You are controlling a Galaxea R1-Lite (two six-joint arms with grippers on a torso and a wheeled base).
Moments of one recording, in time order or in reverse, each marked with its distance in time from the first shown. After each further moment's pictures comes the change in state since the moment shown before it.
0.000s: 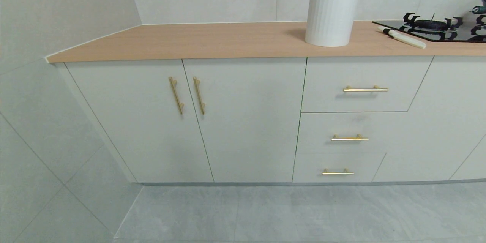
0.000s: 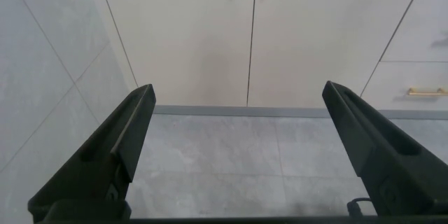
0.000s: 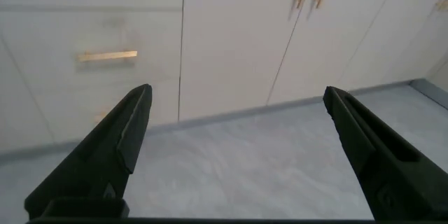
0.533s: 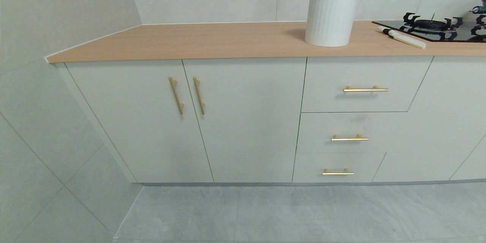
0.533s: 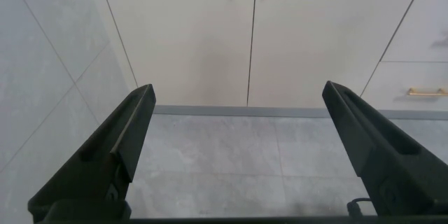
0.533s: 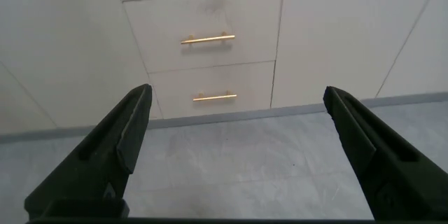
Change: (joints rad) left arm 0.000 0.000 0.000 0.000 0.000 0.000; right arm -0.004 -0.032 0.064 0.054 0.314 0.152
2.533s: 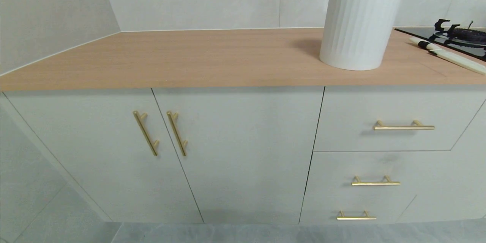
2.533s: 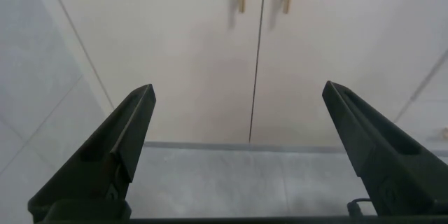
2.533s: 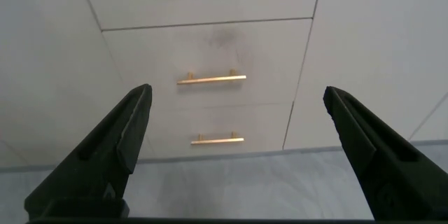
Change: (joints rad) left arm 0.000 0.000 0.000 0.000 0.000 0.000; right arm 0.001 0.001 0.001 0.002 0.005 0.004
